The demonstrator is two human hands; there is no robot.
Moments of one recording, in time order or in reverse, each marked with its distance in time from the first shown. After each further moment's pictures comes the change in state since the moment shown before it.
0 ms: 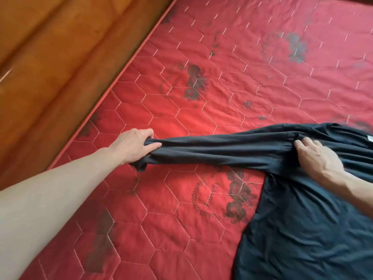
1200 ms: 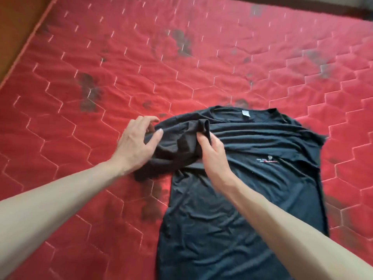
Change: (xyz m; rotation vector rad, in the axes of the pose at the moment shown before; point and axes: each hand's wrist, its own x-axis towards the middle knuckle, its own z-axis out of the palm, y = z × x) left_hand 0.042 0.283 0.051 -0.418 0.244 0.382; right_hand -0.080 -0.022 -0.055 1.839 0.274 0.345
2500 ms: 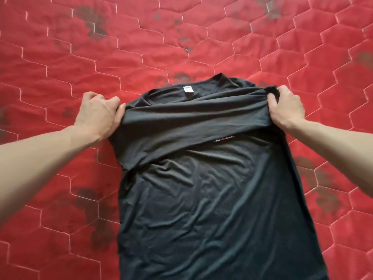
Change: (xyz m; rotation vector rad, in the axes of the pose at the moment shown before) left_hand 0.140 0.050 0.105 0.784 -0.172 0.331; right_hand 0.096 0.048 -0.362 -1.055 0.524 0.209
